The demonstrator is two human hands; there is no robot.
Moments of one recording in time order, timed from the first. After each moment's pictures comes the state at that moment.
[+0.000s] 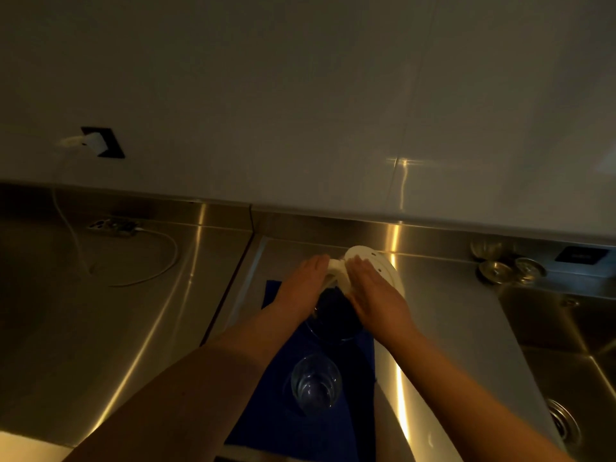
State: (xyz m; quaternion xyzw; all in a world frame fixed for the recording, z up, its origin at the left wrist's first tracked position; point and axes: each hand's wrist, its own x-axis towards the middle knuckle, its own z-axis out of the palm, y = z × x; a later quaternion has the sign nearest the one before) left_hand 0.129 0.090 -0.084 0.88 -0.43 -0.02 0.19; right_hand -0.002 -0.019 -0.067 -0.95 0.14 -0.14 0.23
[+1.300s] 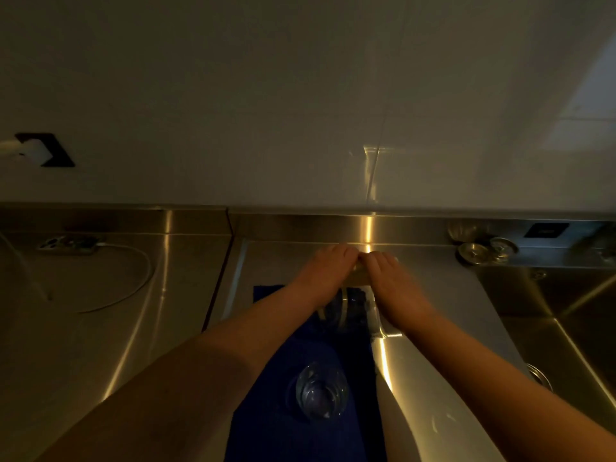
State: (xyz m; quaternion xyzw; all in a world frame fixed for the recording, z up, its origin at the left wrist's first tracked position) left_hand 0.131 0.054 -0.042 0.78 -0.61 0.03 0.15; right_hand 0.002 -0.036 -0.040 -0.97 0.10 -0.22 0.03
